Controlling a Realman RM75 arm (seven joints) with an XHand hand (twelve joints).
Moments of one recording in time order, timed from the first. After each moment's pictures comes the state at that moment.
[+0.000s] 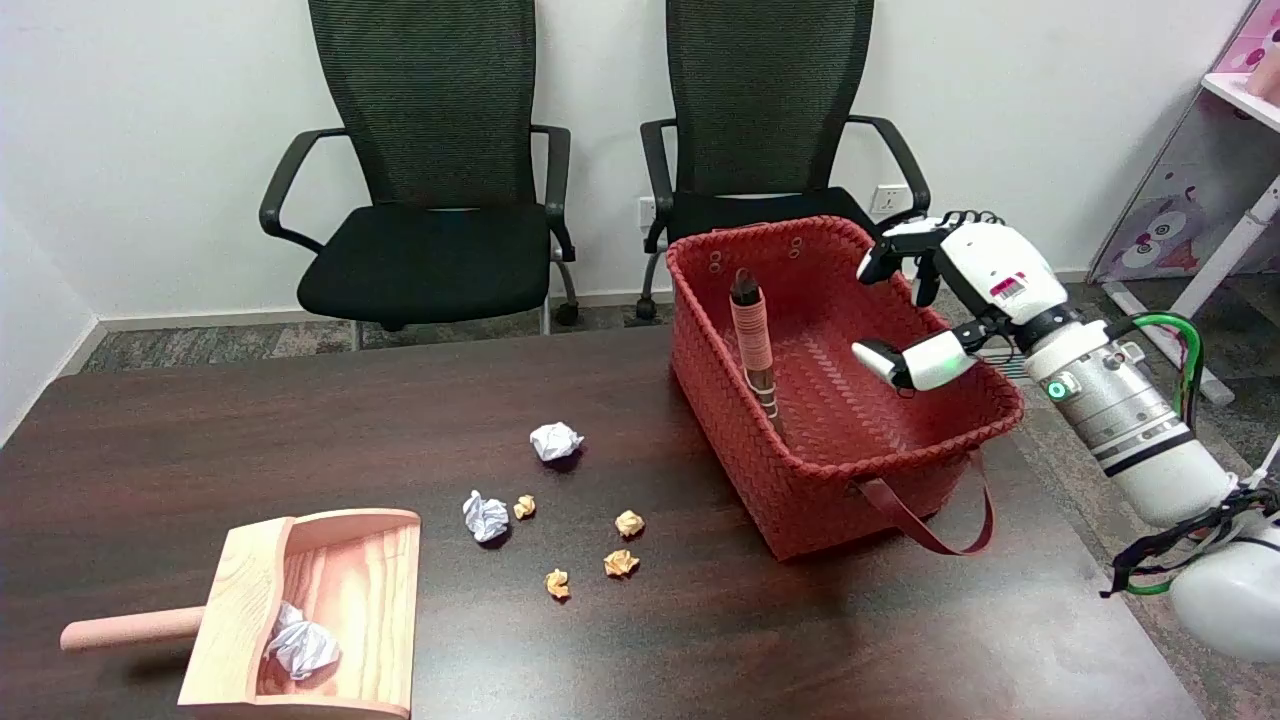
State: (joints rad) arm -0.30 -0.42 1.10 -1.56 -1.95 1.07 0.17
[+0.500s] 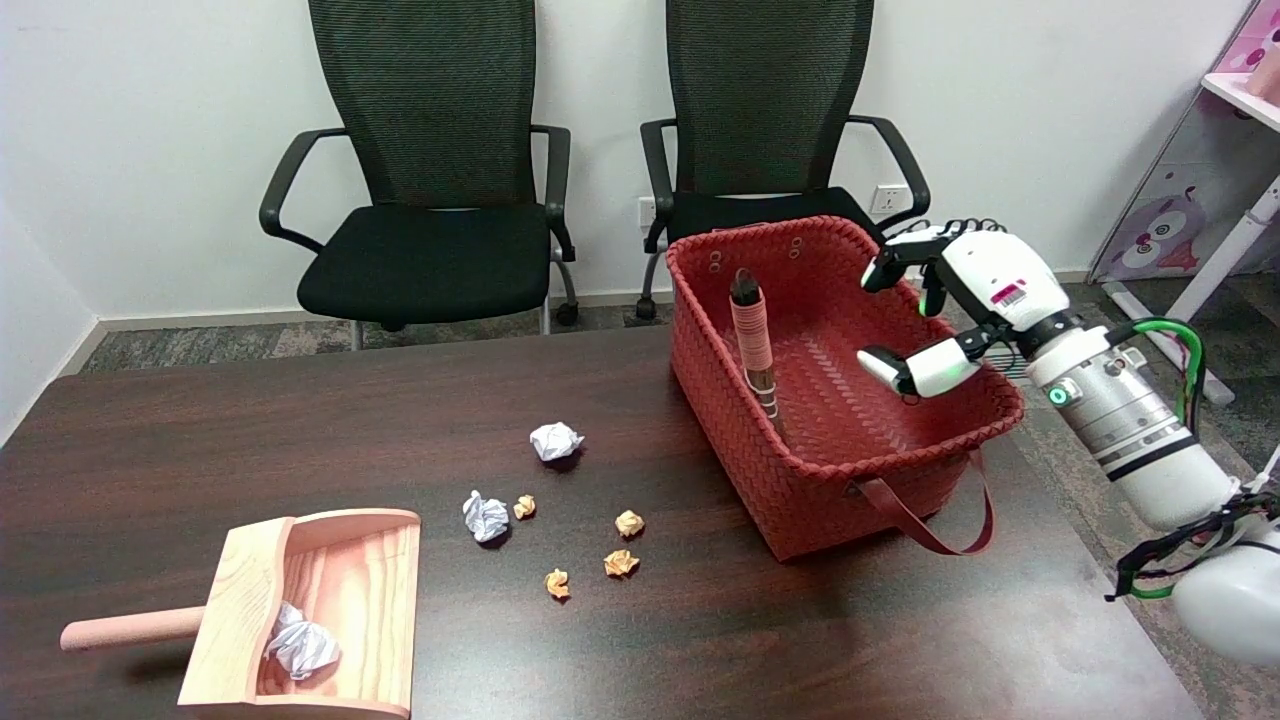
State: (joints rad) arm -0.30 -0.42 1.10 -1.53 -1.96 1.07 0.17
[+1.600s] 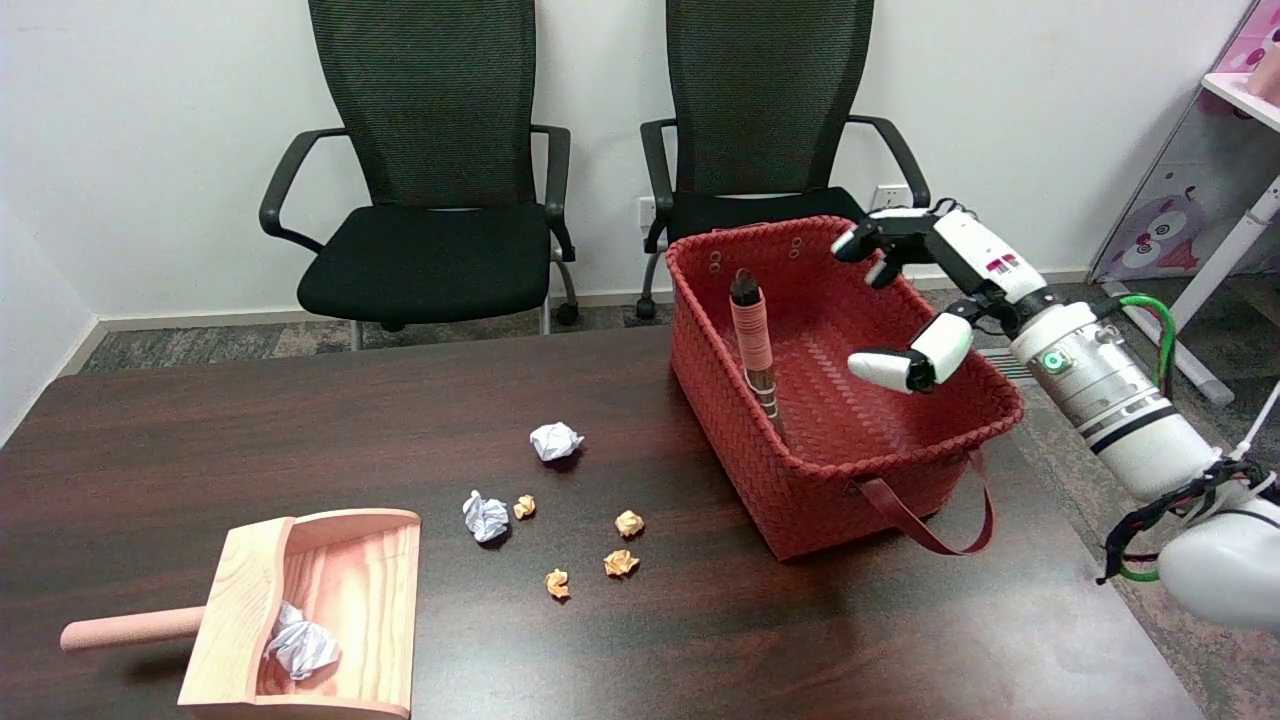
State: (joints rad) arm -0.24 -0.42 1.12 -1.56 -1.91 0.95 0.44
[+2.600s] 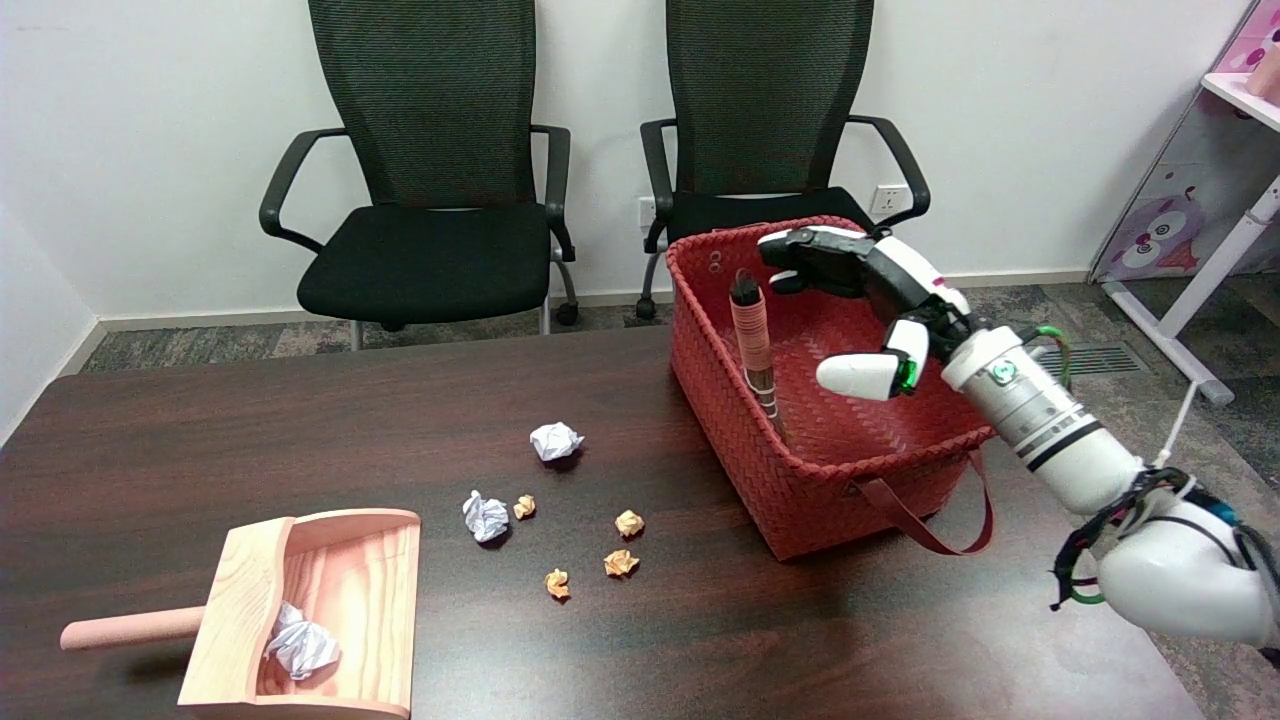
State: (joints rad) arm -0.14 -0.56 1.10 -1.53 -2.11 0.80 1.01
